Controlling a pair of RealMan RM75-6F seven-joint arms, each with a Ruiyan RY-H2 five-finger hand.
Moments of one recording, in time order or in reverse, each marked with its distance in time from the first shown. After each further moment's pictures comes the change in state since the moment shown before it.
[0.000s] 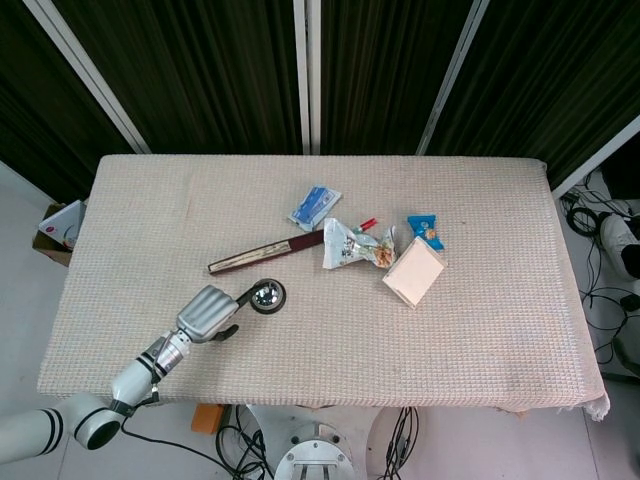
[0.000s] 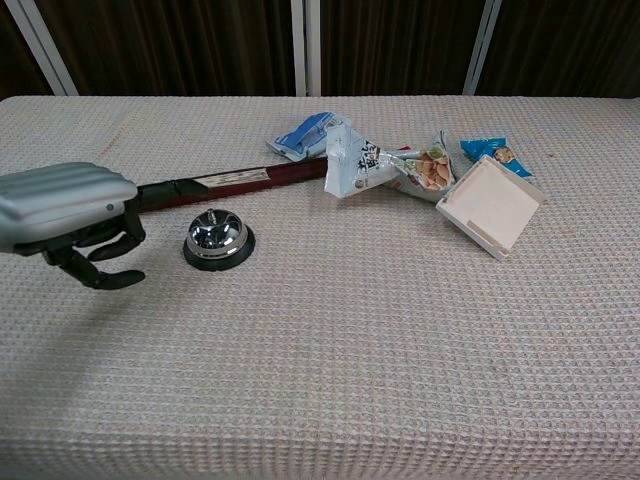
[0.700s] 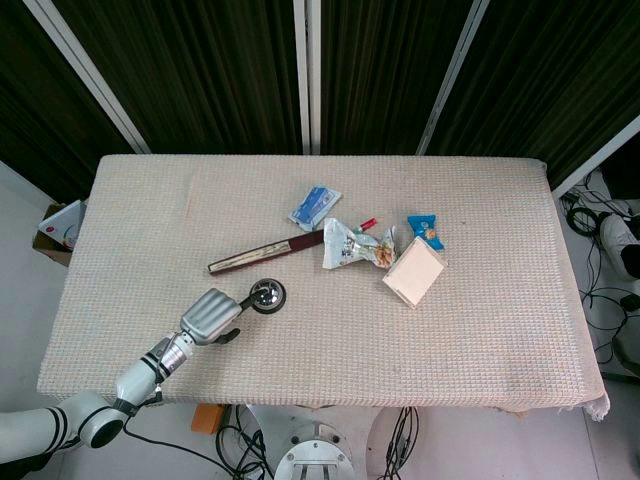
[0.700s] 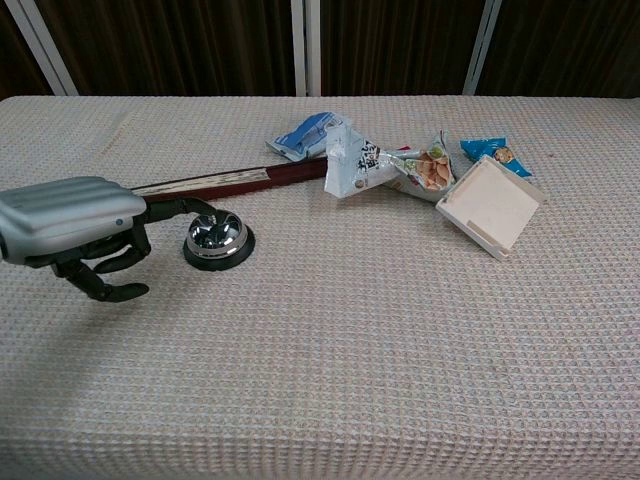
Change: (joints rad) left arm -0.011 -0.013 0.006 0.010 -0.009 -0.025 0.009; right arm 0.004 0.002 0.000 -0.001 0.001 -0.009 0.000
